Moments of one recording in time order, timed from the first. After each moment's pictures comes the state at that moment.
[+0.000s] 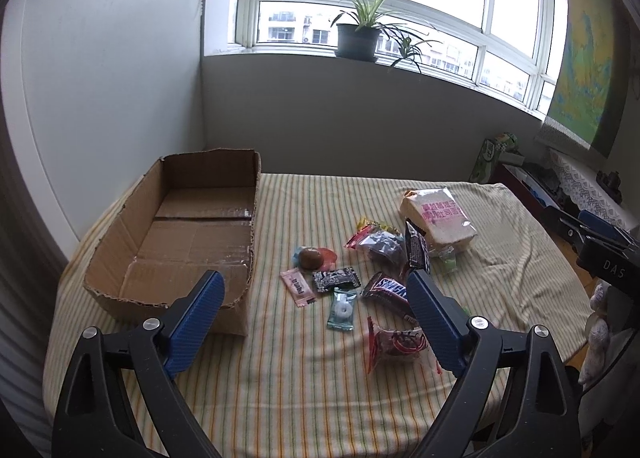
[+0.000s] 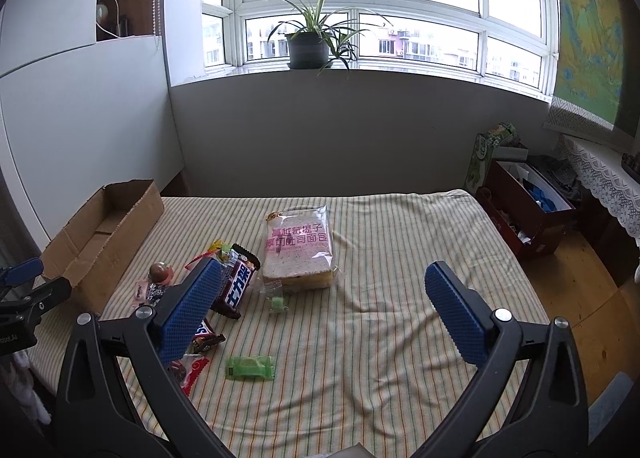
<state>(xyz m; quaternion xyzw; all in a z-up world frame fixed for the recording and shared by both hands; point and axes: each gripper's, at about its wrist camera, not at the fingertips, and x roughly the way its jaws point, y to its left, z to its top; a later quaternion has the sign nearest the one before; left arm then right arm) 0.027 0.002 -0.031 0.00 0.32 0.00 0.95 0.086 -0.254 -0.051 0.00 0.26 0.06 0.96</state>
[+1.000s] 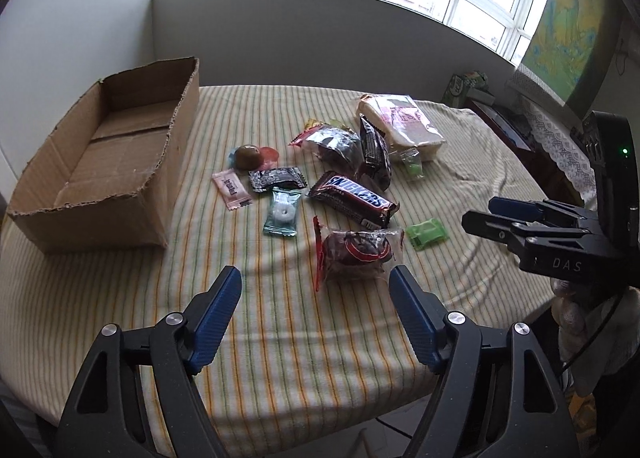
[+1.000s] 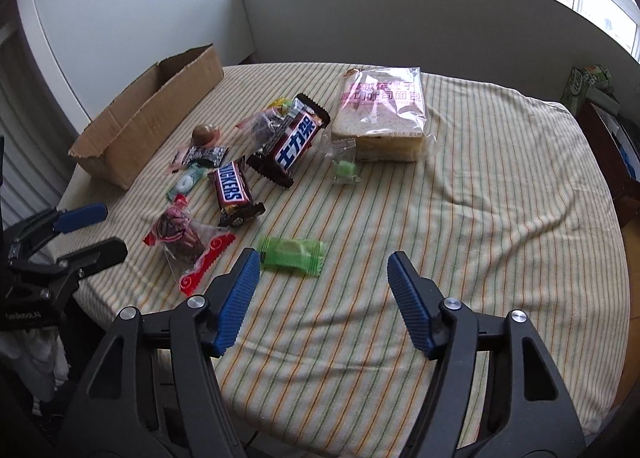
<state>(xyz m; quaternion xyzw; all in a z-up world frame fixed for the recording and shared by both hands) 0.022 -0.025 -0.089 -0.03 0.43 -0.08 0.90 0.097 -0.233 -0.132 -0.05 0.43 0.21 0.88</state>
